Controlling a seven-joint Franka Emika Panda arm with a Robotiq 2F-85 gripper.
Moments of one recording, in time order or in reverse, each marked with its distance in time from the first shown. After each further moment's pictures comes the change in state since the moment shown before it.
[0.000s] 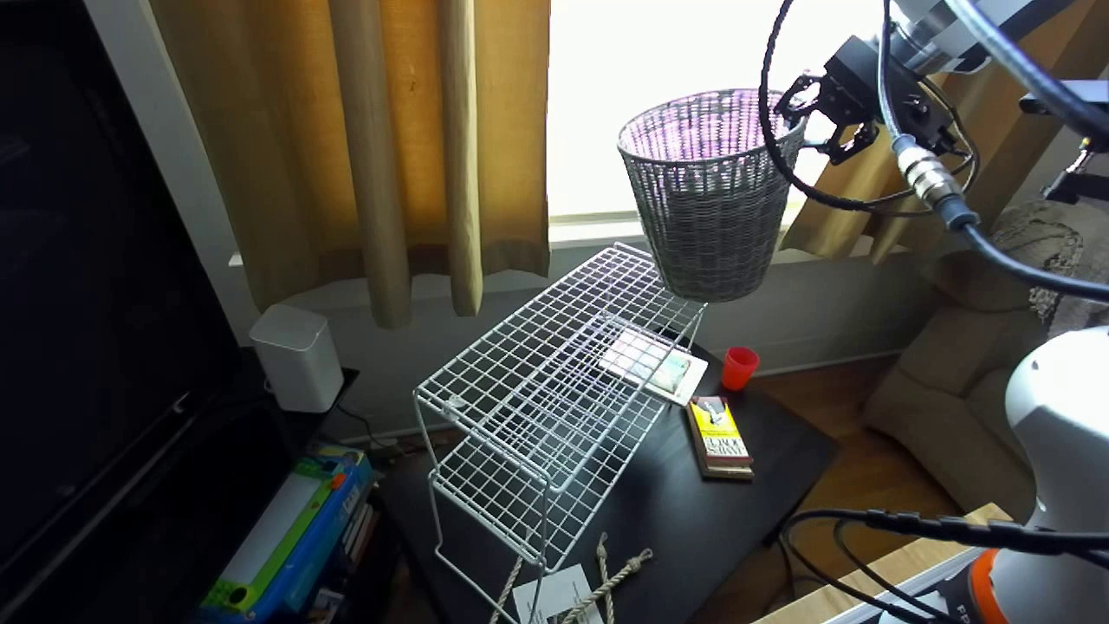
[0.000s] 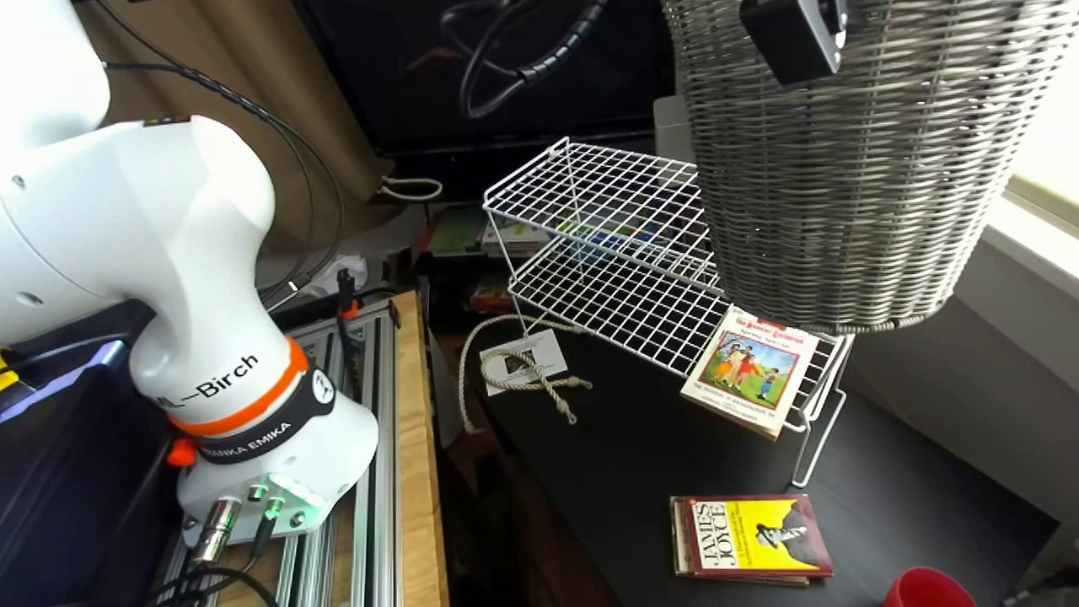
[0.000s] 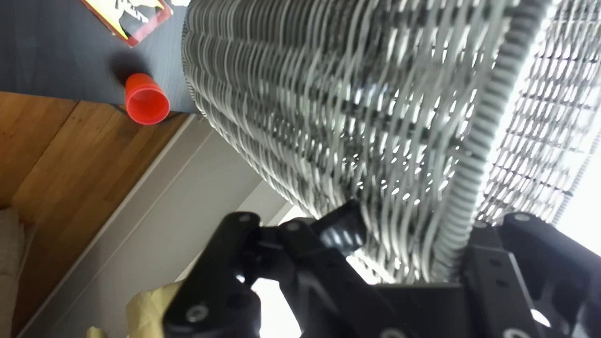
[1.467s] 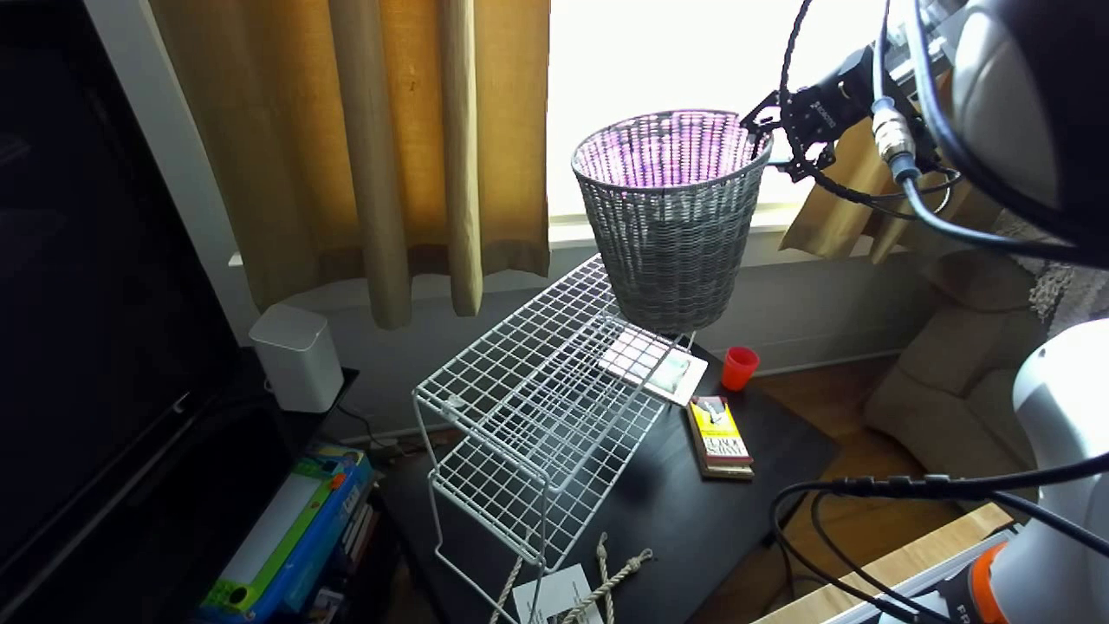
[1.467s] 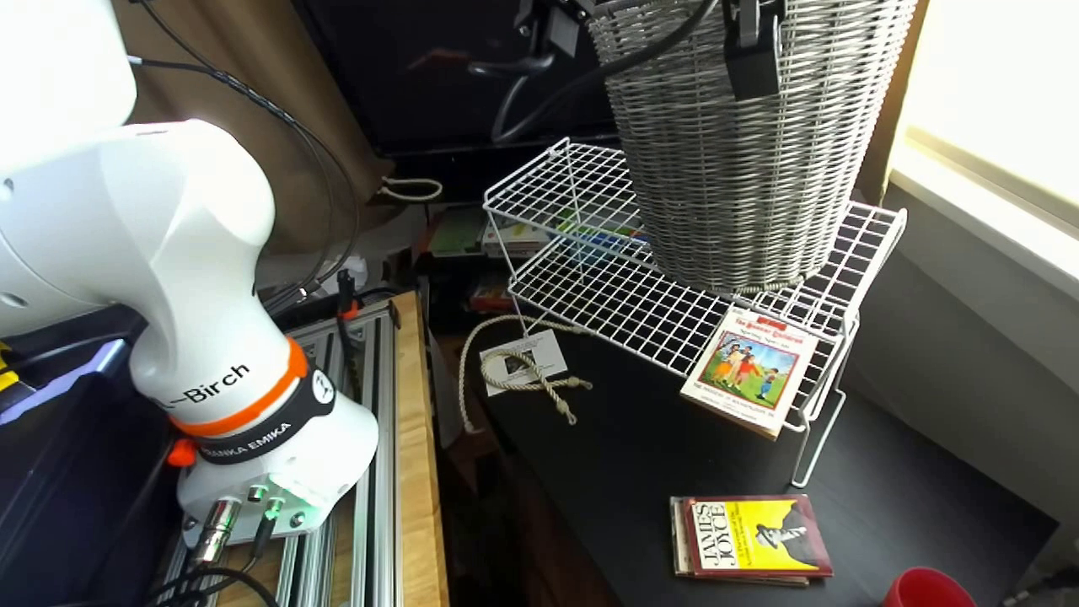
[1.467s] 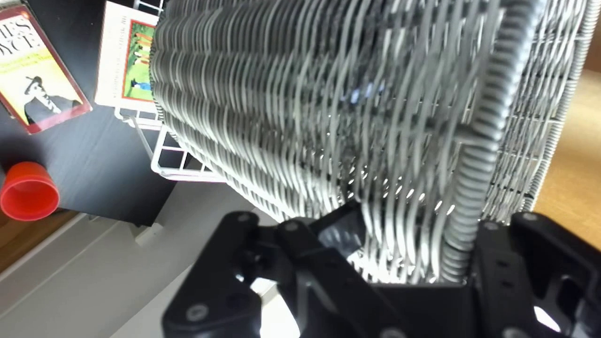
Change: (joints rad) arm -0.185 0.017 0.071 0.058 0.171 -0.449 -0.319
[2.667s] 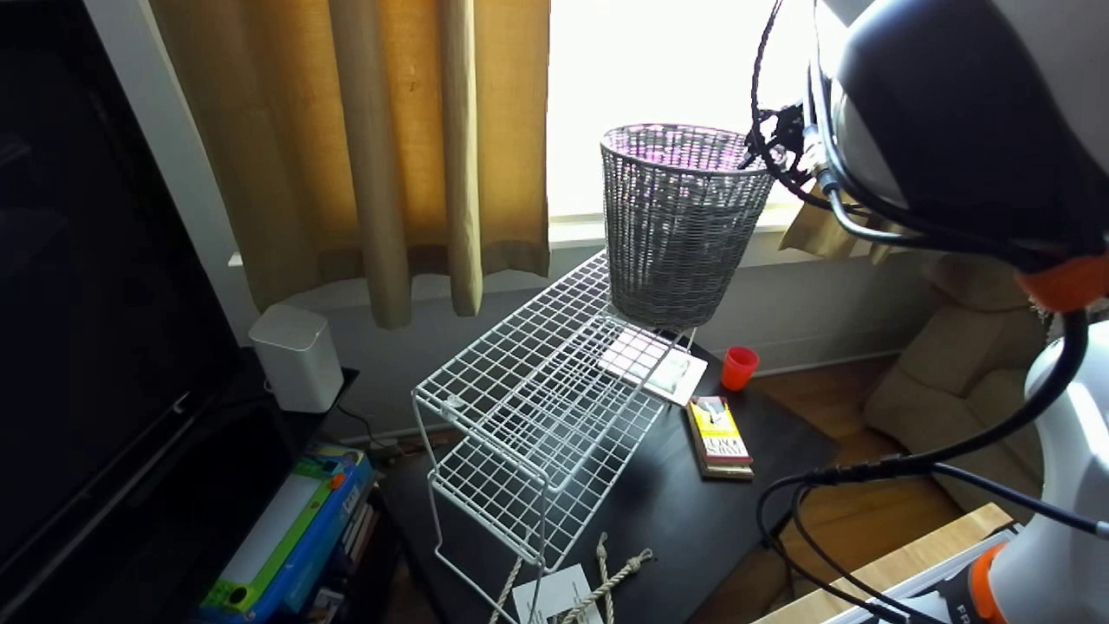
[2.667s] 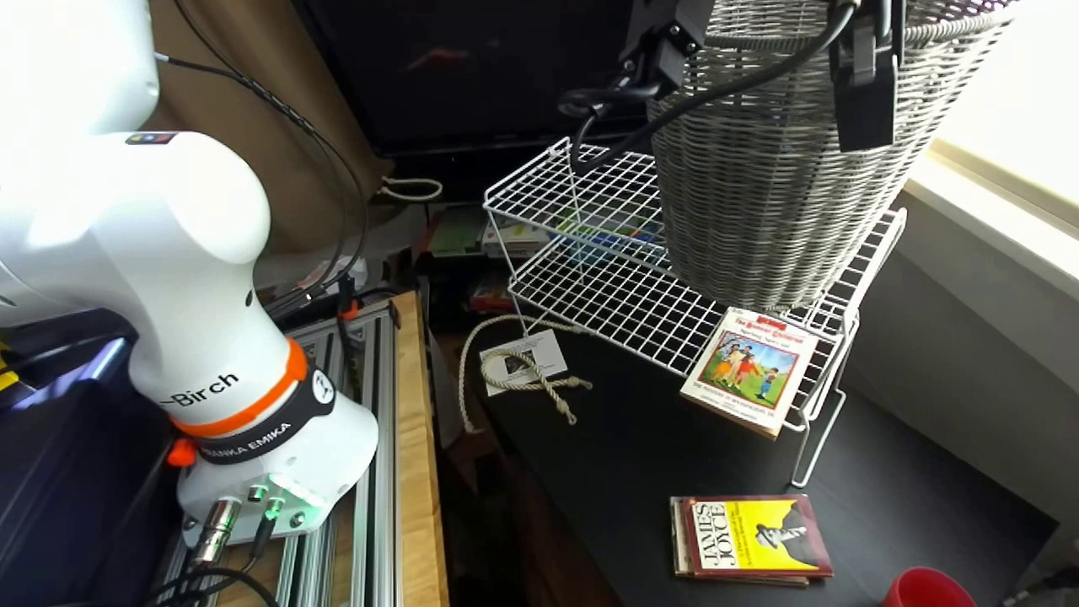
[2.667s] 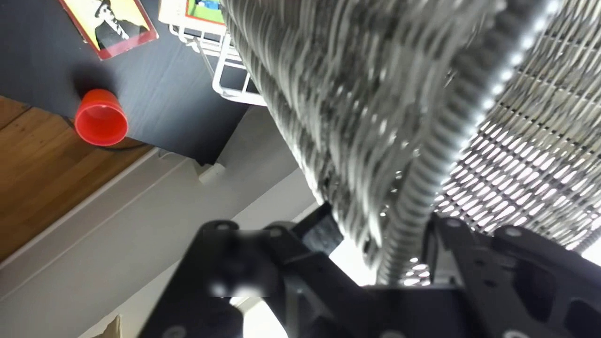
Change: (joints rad) arm -0.188 0.009 0.225 0.101 0.003 0.212 0.010
